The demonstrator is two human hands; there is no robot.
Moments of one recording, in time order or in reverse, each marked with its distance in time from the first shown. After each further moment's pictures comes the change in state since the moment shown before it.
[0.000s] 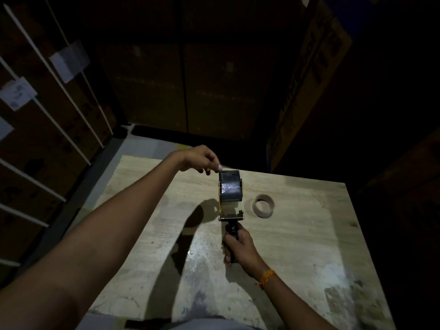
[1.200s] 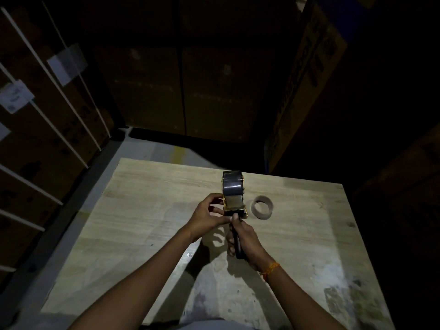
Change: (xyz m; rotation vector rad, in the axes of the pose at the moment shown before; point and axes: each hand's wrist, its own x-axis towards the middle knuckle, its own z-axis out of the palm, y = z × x) left_hand -0.051 -0.064 0.174 -0.453 0.409 0.125; right_hand 0.013 -0.016 -0.012 0.196 0.026 0.098
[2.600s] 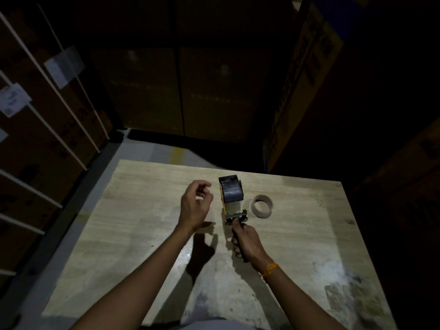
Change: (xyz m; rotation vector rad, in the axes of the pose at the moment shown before) left_hand -0.003 0.023 -0.018 0.086 0.390 0.182; right_hand 0.001 0.009 -0.004 -0.192 0.149 0.036
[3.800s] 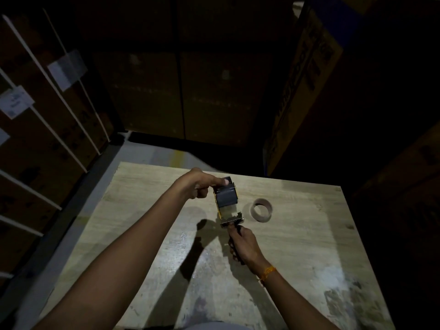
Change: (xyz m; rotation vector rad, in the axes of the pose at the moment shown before) left_hand 0.088 0.077 -0.013 0.197 -0.433 -0.641; right_hand -0.003 -0.002 0.006 -0.119 -0.013 -0.142
